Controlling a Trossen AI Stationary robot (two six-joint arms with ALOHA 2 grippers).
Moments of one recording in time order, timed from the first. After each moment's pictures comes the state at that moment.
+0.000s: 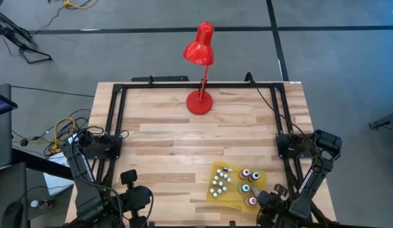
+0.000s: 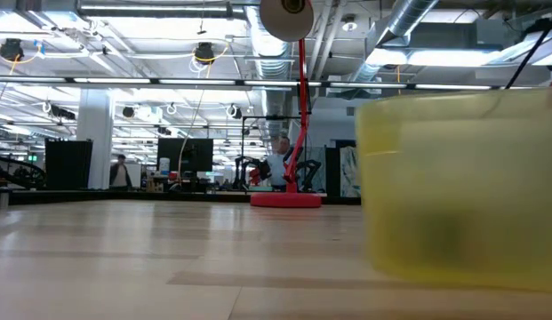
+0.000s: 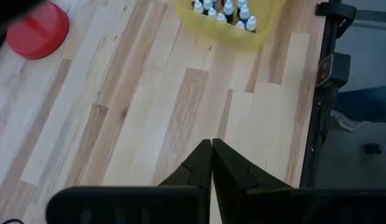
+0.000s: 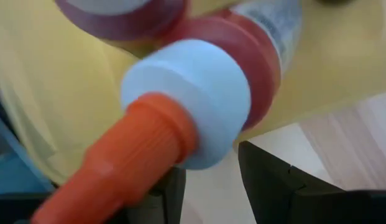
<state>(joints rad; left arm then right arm) -1.00 1.86 1.97 -1.57 -0.65 -1.21 1.15 1.87 1.19 -0.91 0.18 1.69</state>
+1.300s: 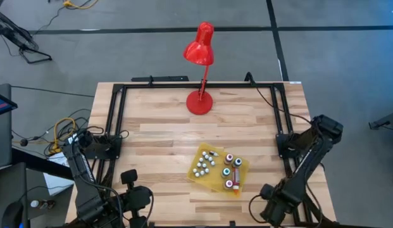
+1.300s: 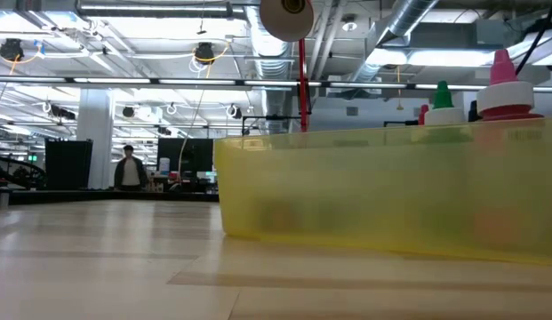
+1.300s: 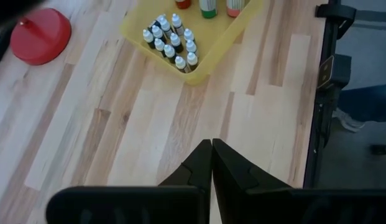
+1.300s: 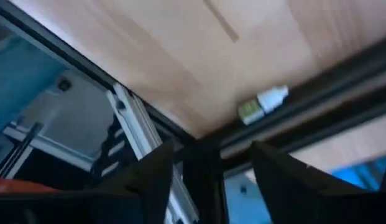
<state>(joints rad) -1.00 1.86 1.97 -1.57 -0.67 -1.20 0.98 1.68 1.19 -1.02 -0.45 1.63</state>
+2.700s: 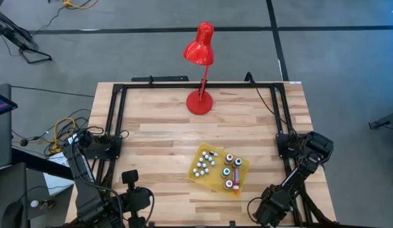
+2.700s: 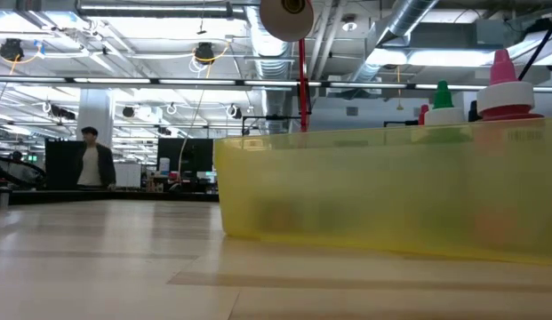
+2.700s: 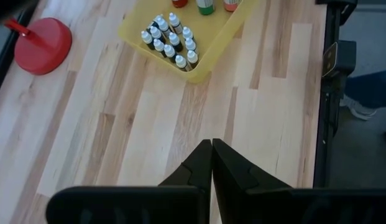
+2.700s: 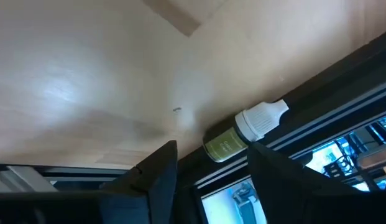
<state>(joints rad) -1.00 1.86 1.96 -1.57 -0.67 -1.13 1.00 1.94 1.05 -0.83 -0.73 1.68</state>
